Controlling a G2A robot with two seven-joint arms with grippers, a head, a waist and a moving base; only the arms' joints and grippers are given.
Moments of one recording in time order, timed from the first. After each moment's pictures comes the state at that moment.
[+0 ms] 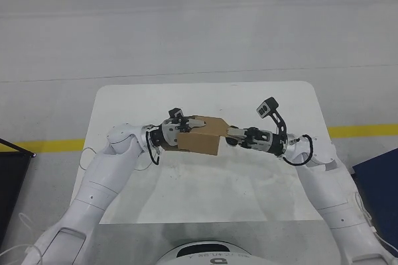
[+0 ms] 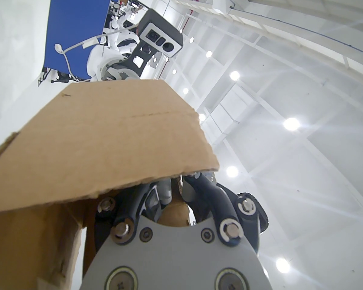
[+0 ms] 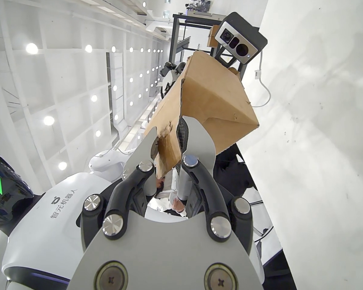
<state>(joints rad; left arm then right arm) 1.08 -1.23 -1.08 -1.27 -0.91 0.28 -1.17 -1.34 -1.12 1.35 -1.56 0.53 -0.16 1.14</state>
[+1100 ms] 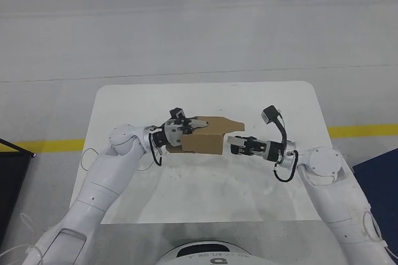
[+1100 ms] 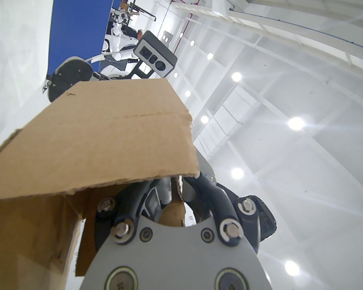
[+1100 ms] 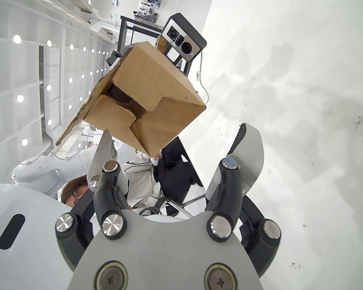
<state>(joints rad) 1.08 -1.23 -1.06 -1.28 -0.90 0.24 -1.14 -1.45 -1.08 1.38 -1.72 0.20 -0.18 1.00</state>
